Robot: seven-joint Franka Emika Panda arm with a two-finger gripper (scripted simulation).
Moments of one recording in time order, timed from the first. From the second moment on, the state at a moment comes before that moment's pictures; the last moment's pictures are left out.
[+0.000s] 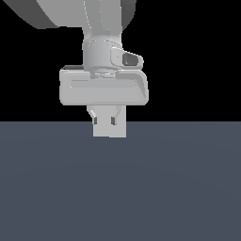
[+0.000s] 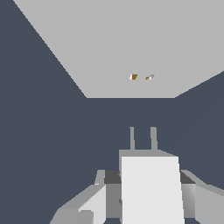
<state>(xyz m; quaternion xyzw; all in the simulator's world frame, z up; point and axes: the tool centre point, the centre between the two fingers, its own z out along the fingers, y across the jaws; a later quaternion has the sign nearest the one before) -0.006 0.037 0.099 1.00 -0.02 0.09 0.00</state>
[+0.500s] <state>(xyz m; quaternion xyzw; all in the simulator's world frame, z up) -0.004 0.036 0.100 1.00 -0.02 0.09 0.00</state>
